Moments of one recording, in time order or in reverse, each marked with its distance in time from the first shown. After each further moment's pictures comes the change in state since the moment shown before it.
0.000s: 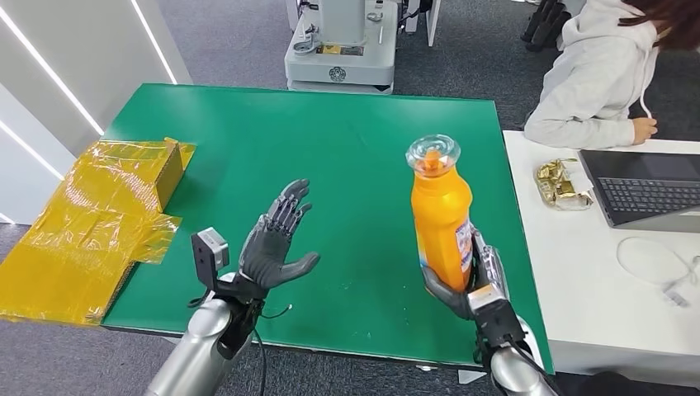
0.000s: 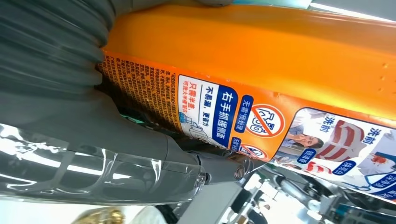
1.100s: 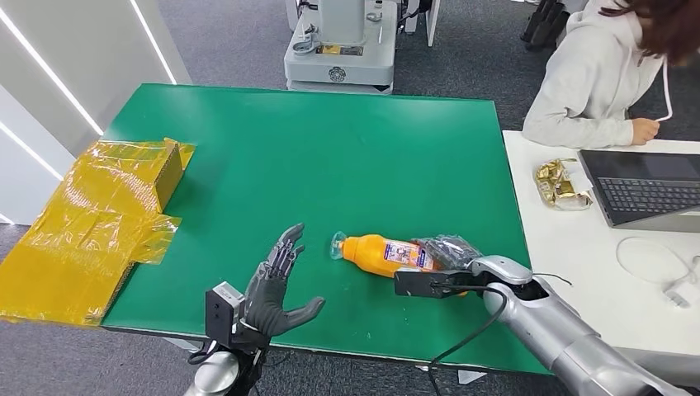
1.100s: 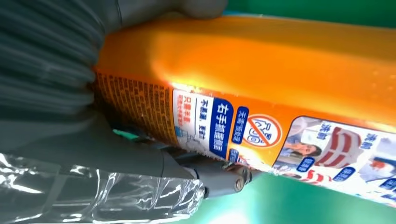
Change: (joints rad) left arm 0.246 -0.035 -0.011 -0.068 -0.196 0.171 -0.087; right arm -0.476 -0.102 0.484 0.461 0.426 0.477 0.457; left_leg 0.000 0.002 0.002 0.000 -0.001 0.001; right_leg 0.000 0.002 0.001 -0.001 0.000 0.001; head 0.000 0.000
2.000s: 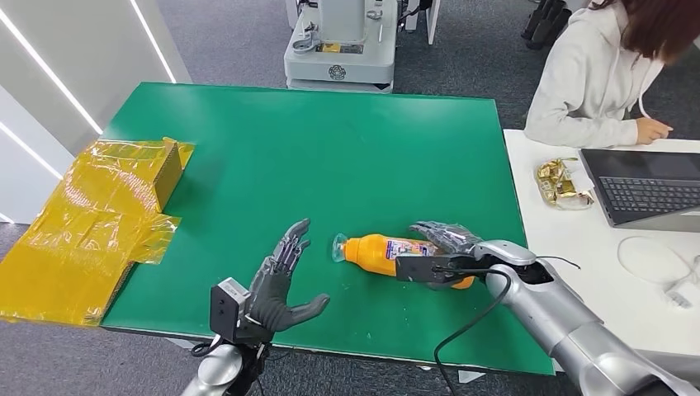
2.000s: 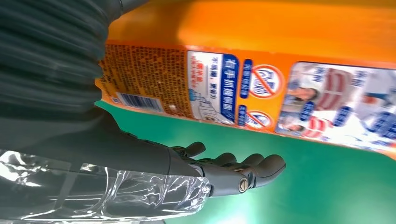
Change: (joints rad) left arm -0.039 0.010 -0.021 0.016 0.004 -0.004 -0.007; right arm -0.053 0.031 -0.082 0.009 0.055 0.131 0.021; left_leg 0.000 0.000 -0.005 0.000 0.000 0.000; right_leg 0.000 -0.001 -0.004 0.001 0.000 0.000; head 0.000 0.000
